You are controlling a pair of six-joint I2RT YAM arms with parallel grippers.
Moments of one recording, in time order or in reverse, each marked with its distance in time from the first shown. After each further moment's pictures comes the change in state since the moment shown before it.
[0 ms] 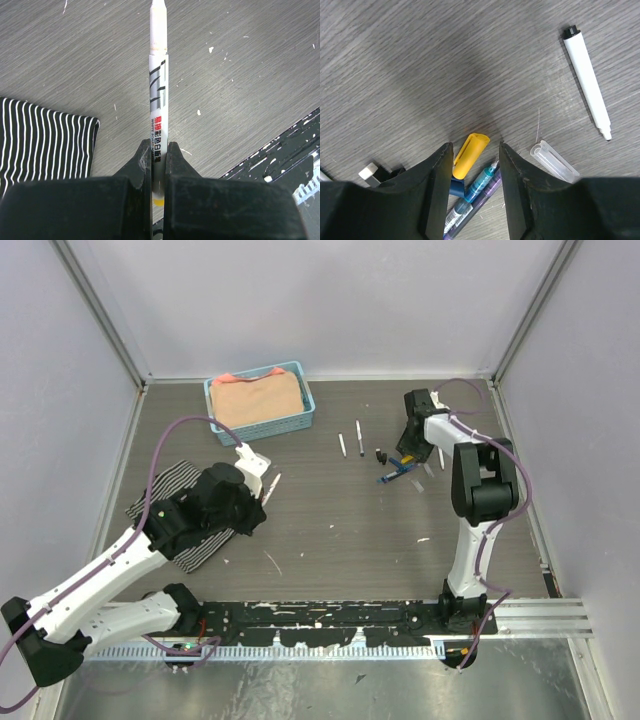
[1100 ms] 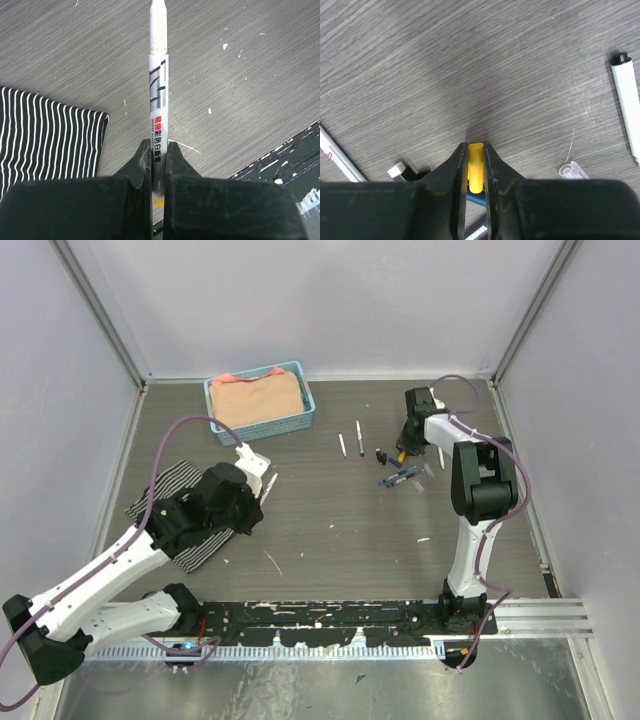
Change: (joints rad) left arm 0.000 0.013 0.002 -0.018 -0.044 0.000; right arm -0.002 0.029 0.020 0.076 -0.090 -0.051
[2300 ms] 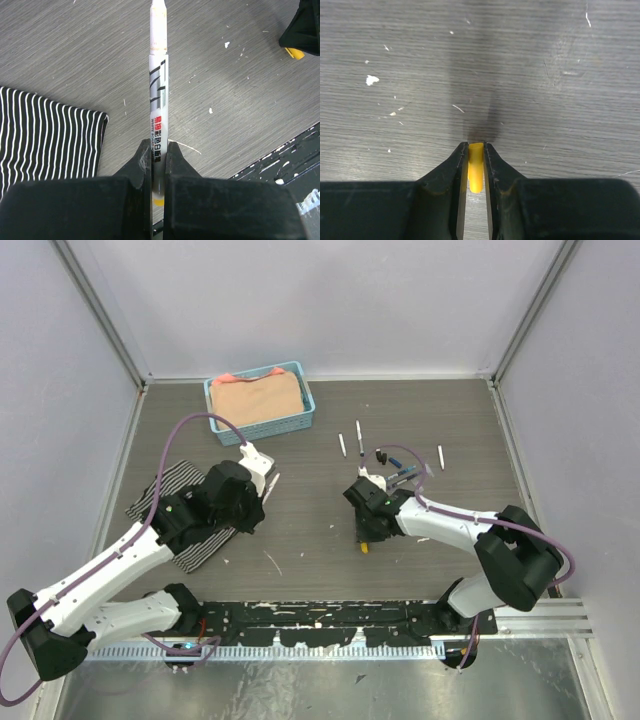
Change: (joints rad) left arm 0.000 0.034 0.012 -0.002 -0.001 0.000; right arm 0.634 -0.595 -0.682 -0.045 0.001 0.113
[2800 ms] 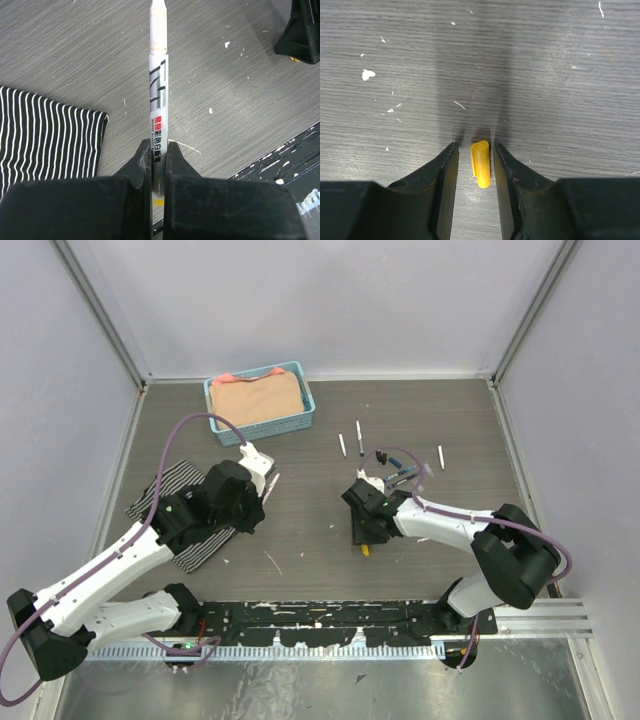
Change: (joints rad) left arm 0.000 0.002 0.002 -0.001 0.000 0.000; right arm 0.020 0.016 -0.015 0.010 -0.008 0.018
